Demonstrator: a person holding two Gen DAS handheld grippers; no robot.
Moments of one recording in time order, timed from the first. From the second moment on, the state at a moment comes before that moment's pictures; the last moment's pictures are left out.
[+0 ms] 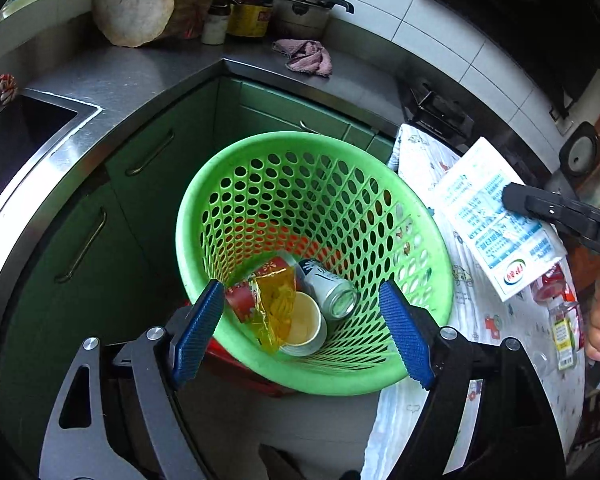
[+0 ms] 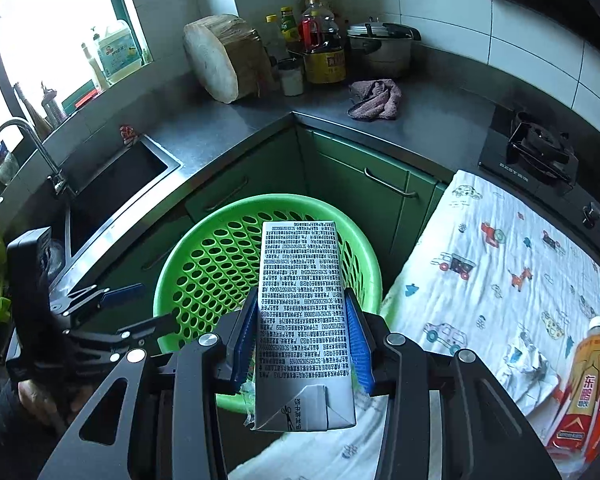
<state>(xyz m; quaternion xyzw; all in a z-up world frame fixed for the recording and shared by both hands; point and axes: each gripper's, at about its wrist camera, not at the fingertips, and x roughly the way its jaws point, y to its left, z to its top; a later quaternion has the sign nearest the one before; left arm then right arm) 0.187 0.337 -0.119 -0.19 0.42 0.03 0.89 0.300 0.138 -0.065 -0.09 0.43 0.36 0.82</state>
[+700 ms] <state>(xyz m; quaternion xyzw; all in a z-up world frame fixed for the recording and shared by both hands) 0.171 0.319 -0.106 -0.18 0.41 0.03 0.89 0.260 0.057 -0.060 -0.12 0.42 0.33 0.84</state>
